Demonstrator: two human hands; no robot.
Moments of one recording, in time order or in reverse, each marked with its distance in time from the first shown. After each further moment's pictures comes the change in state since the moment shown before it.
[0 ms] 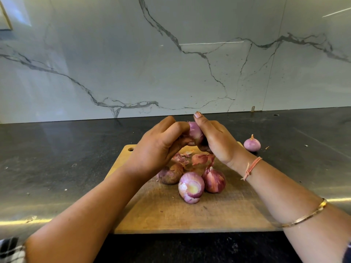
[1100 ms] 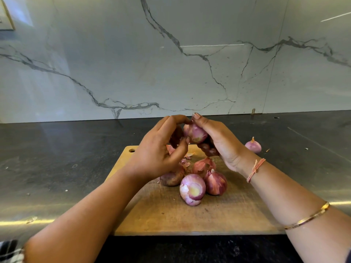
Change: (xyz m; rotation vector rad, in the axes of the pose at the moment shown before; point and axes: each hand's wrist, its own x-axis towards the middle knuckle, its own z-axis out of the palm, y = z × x) left_hand -0.002 -0.001 0.002 -0.198 0.027 -0.165; right_hand 0.002 0.001 -0.005 0.111 -0.011 0.097
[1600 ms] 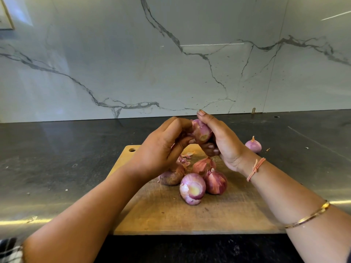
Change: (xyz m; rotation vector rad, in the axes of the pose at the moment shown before) left_hand 0.004 0.003 -0.001 0.023 -0.068 0.118; right_hand -0.006 -0.007 0.003 0.062 -0.033 0.004
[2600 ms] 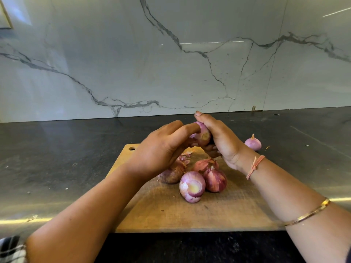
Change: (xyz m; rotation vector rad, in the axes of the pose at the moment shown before) left_hand -0.001 -0.003 0.001 0.246 -0.073 0.113; right_hand -0.009 -0.015 0.007 -0.047 0.066 0.131
